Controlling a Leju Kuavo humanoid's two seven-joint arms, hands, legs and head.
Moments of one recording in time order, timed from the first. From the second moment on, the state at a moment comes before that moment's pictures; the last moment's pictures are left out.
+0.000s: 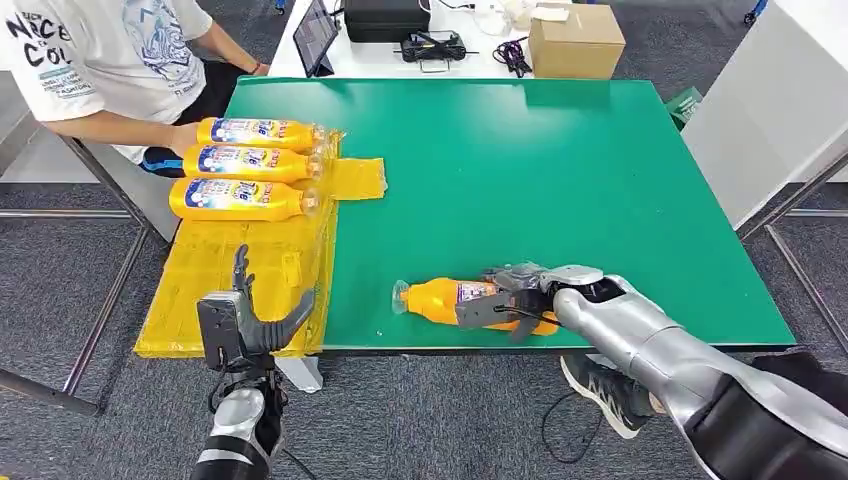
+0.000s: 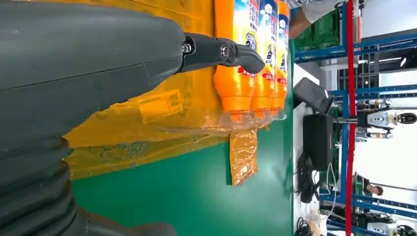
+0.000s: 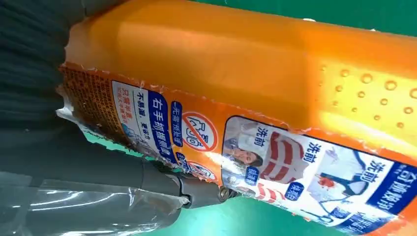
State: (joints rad) left arm -0.18 -0.29 -0.17 -1.15 -0.21 0.26 -0.58; right arm -0.85 -0.31 1.25 -0.77 0.41 0.41 -0.07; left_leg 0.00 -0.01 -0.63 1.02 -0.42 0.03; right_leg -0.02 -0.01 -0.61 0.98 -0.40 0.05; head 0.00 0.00
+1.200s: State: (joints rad) left arm -0.09 -0.31 -0.11 -1.28 -0.27 0.23 -0.55; right arm -0.29 -0.09 0.54 -1.23 0.83 -0.26 -0.09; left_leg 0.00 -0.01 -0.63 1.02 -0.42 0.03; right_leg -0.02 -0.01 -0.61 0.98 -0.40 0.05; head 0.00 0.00
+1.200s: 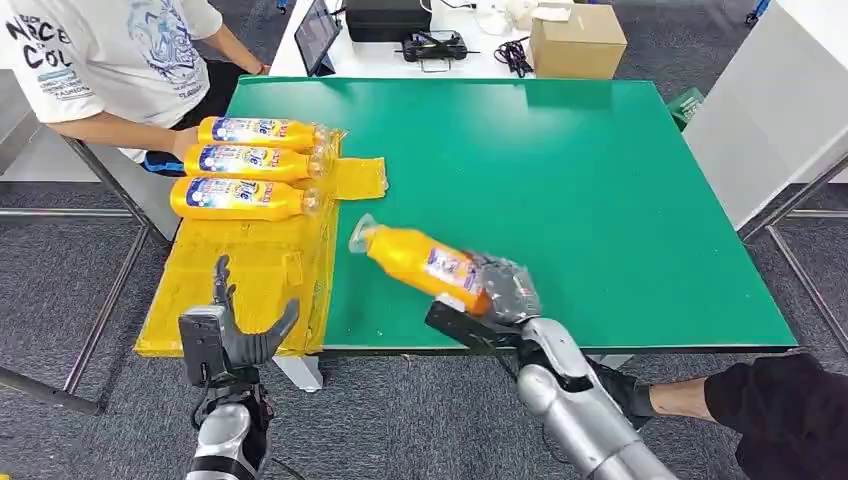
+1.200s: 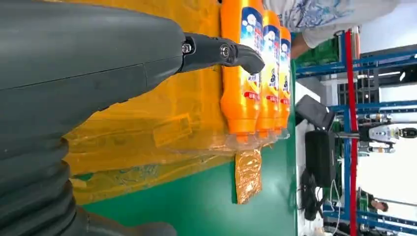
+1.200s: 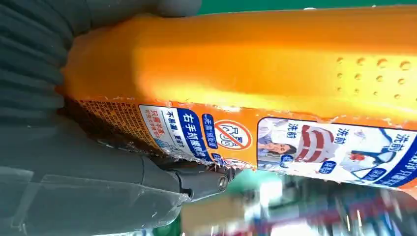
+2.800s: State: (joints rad) left arm -0.07 -0.20 -0.40 -1.34 0.22 -0.38 -0.41; right arm -0.09 0.25 0.43 -1.10 0.58 -0.13 -0.52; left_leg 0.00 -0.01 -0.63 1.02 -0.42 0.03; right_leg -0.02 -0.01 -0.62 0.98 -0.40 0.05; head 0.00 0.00
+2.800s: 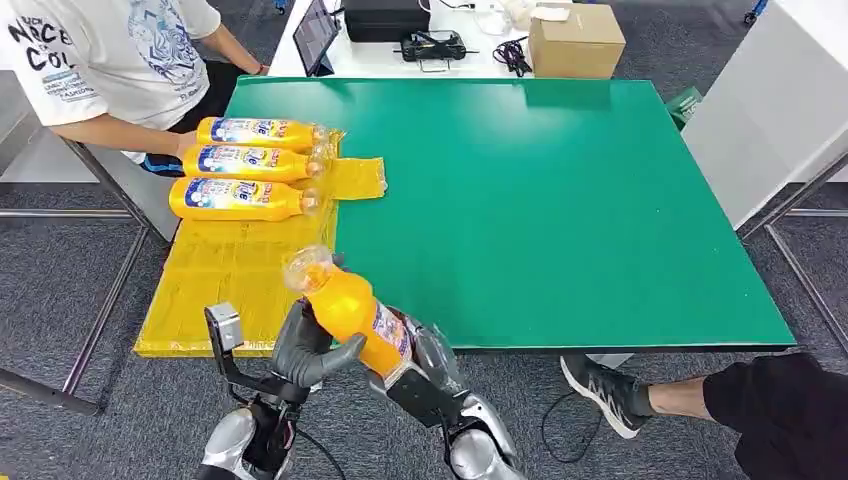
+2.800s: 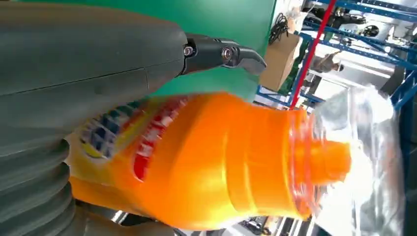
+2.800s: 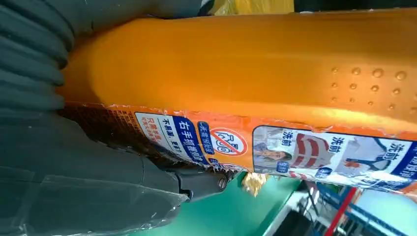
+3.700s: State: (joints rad) left arm -0.07 -0.14 -0.44 -1.32 0.22 -0.48 -0.42; right arm -0.16 0.26 0.51 -0.96 0.58 -0.11 -0.49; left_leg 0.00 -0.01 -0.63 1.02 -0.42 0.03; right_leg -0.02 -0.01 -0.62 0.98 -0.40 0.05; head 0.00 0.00
